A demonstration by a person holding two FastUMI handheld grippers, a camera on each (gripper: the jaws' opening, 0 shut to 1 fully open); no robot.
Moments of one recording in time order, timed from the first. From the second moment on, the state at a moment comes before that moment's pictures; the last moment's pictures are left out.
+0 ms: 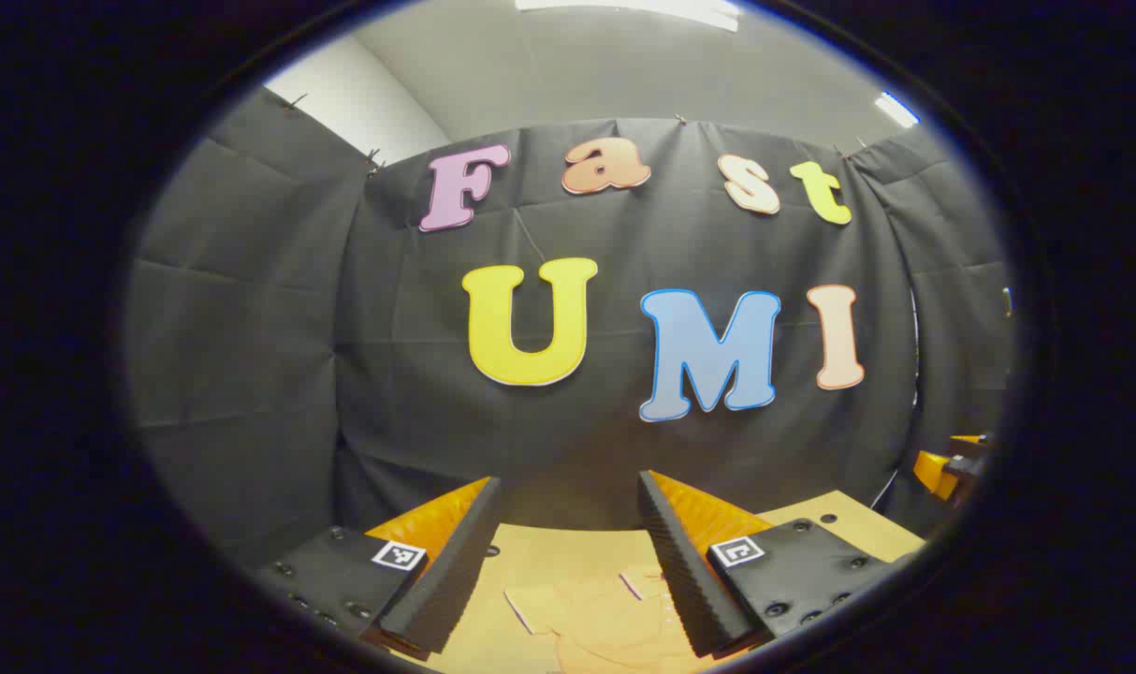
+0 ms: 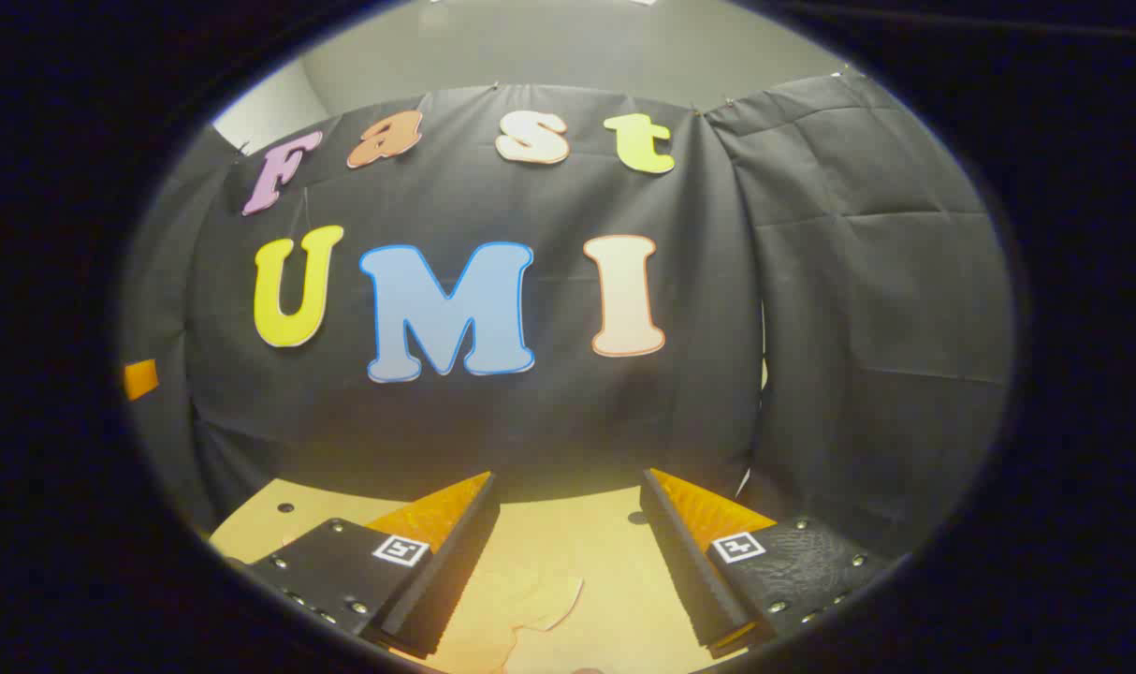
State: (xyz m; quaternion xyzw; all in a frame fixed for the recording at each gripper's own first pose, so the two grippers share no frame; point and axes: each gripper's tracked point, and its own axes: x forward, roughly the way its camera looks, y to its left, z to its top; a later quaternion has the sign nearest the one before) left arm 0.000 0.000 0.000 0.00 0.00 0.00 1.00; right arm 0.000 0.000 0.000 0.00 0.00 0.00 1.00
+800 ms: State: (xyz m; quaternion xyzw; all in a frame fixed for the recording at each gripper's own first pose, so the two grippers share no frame) left arm 0.021 0.029 -0.036 -0.05 0.03 0.00 1.00; right arm -0.017 0.026 -0.018 -0.05 0.03 -0.01 1.00
